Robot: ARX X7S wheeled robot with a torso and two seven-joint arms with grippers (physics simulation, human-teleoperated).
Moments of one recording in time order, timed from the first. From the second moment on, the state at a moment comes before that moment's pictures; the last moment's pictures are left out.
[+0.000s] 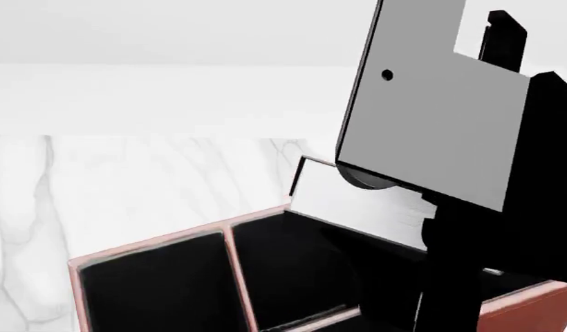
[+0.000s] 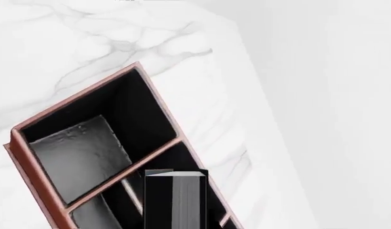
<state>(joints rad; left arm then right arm) -0.44 -0.49 -0.26 0.77 -0.50 -0.67 -0.24 1.89 0.99 -0.88 -0.59 1.11 1.30 -0.64</state>
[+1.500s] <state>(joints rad) -0.44 -0.51 -0.24 0.76 -0.51 -0.67 -0.26 1.93 0.84 -1.17 -0.14 0.63 0.81 -1.11</state>
